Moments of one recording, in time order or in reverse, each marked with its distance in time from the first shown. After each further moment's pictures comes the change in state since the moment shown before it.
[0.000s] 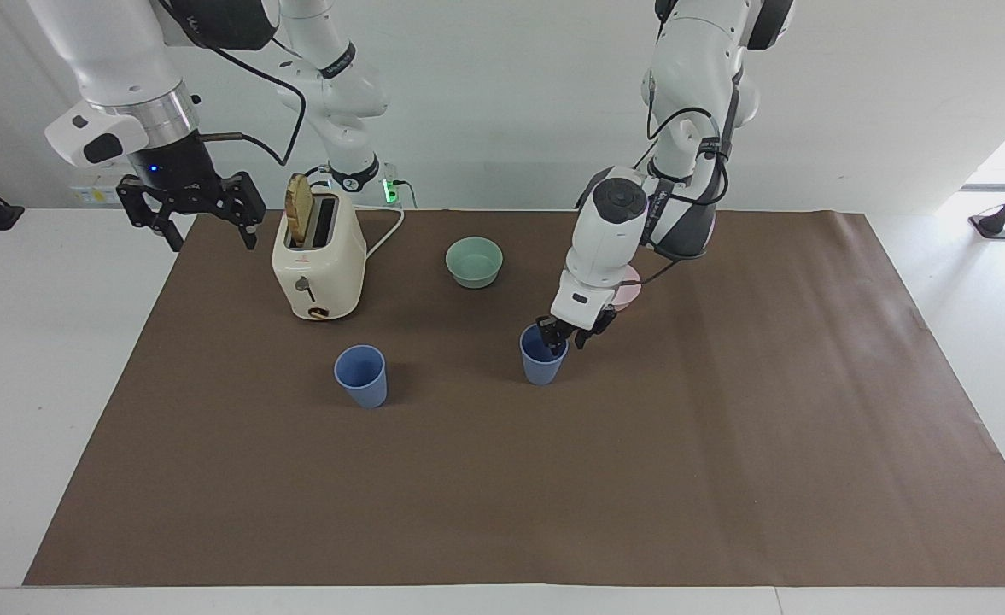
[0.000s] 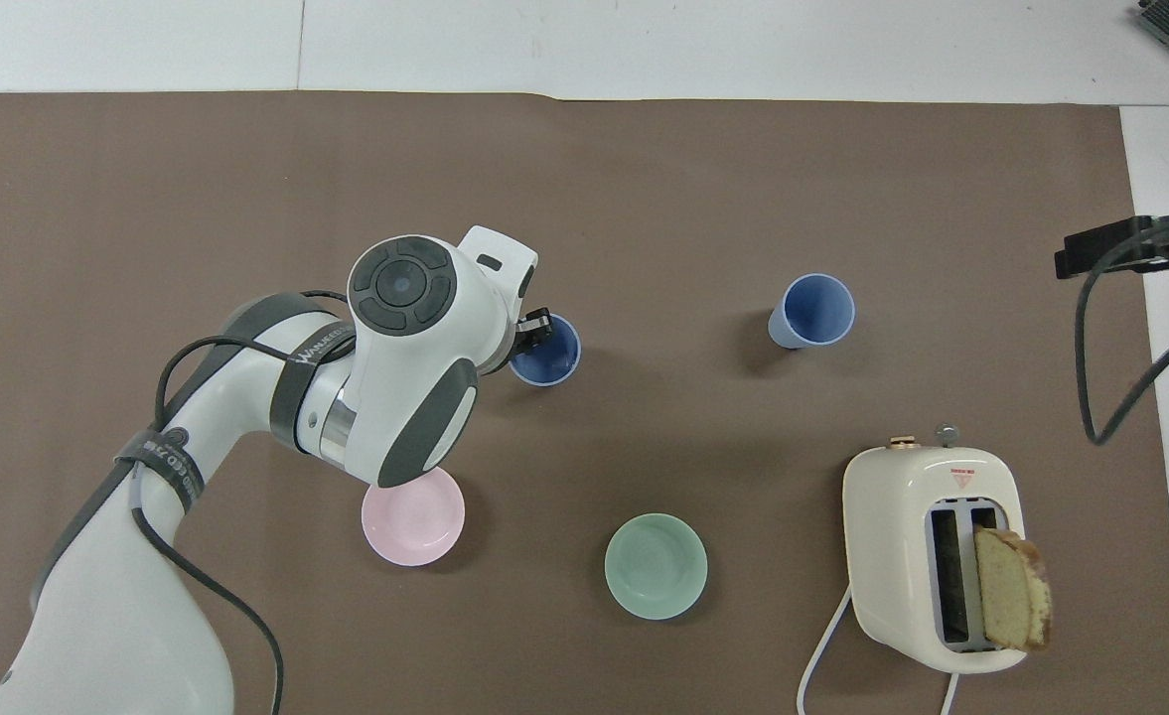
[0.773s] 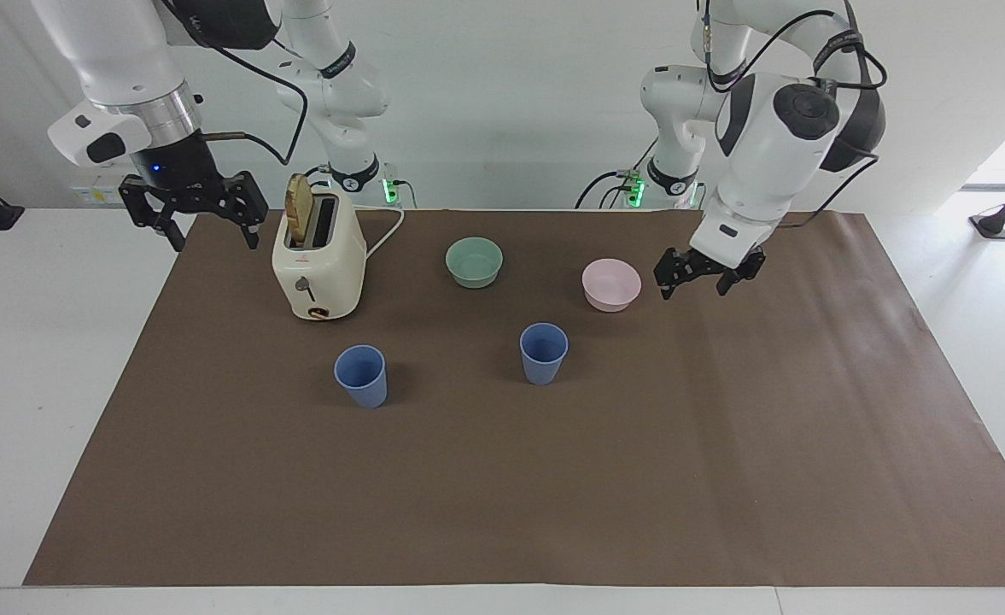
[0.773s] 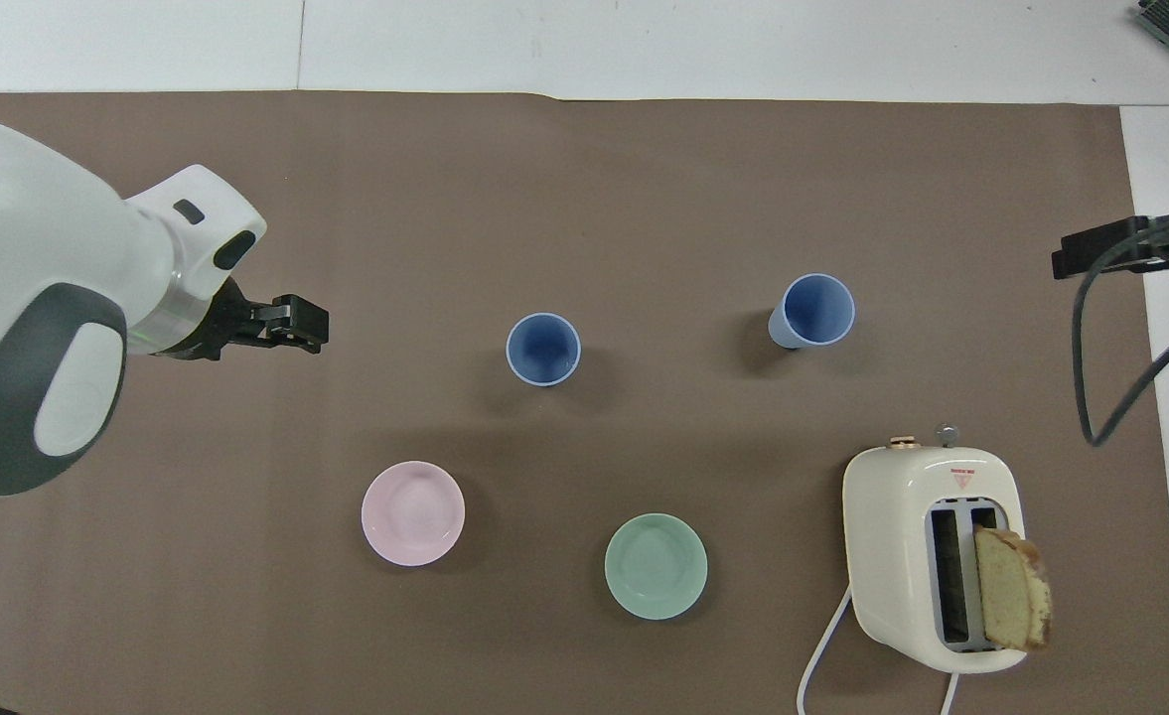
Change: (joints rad) left arm 0.290 -0.272 0.024 0.014 0.001 -0.401 0.578; right arm 0.002 -0.001 0.002 0.000 0.000 0.000 0.000
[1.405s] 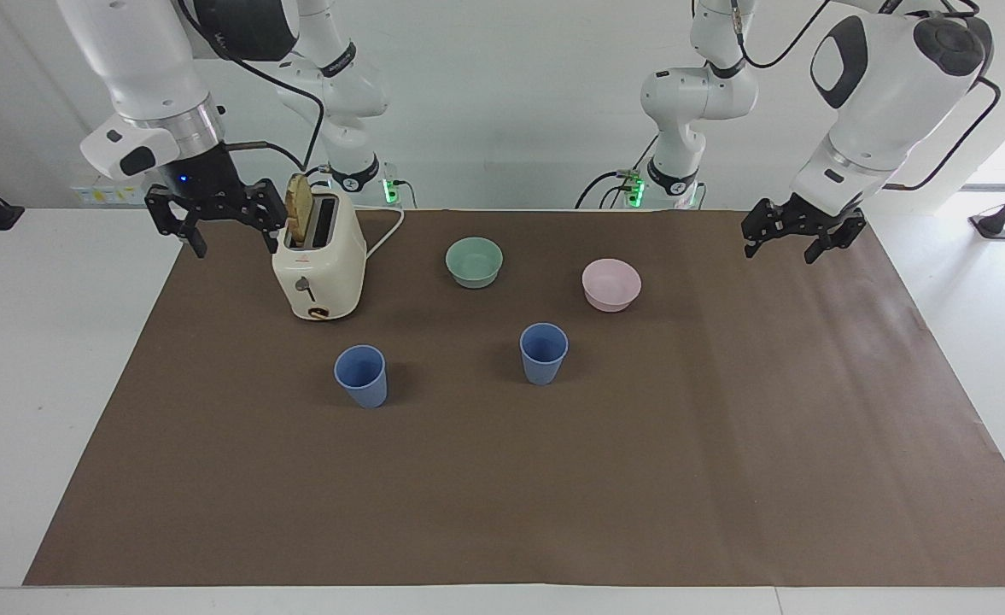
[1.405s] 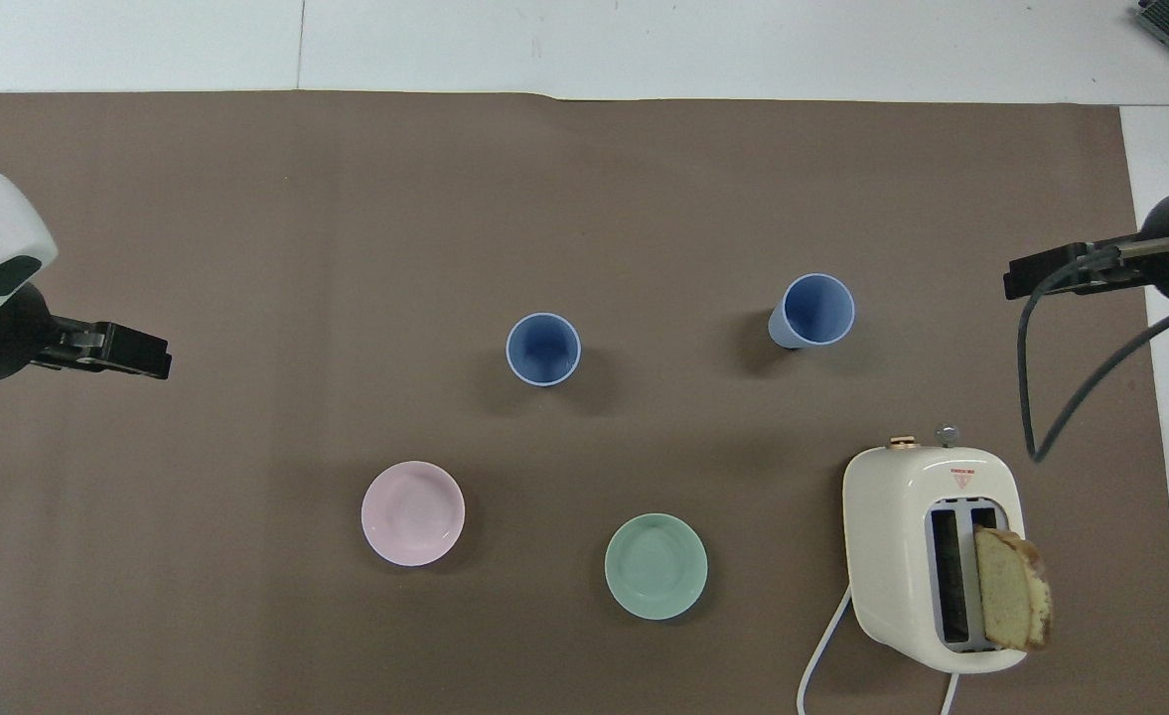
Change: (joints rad) left arm 0.157 -0.100 0.003 0.046 0.022 -0.149 0.288; right arm 0.016 -0.037 0.011 -0.148 0.023 0.085 0.000
